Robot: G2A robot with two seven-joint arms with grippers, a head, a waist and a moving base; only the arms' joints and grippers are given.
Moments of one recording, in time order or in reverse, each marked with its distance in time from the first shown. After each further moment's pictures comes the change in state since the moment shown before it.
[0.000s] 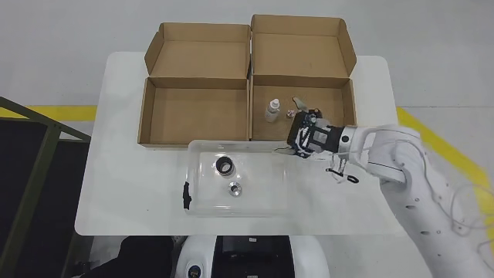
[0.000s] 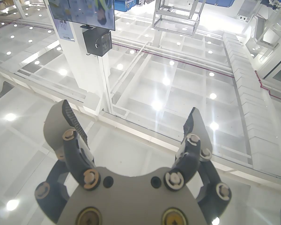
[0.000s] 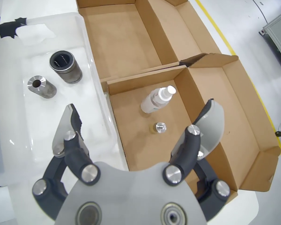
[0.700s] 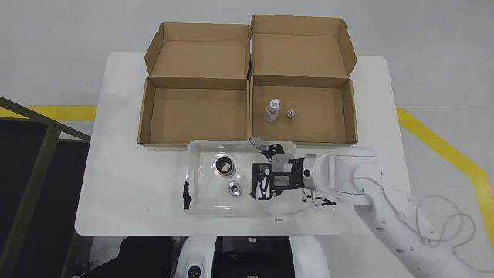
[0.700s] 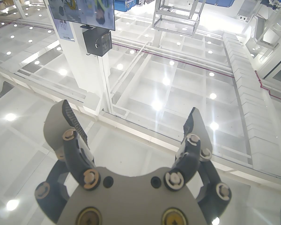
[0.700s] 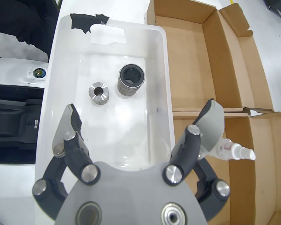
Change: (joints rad) left arm 0.000 0.000 0.000 0.000 0.000 0.000 0.000; right arm 0.029 -0.023 -0.250 -0.040 -0.098 -0.074 0.002
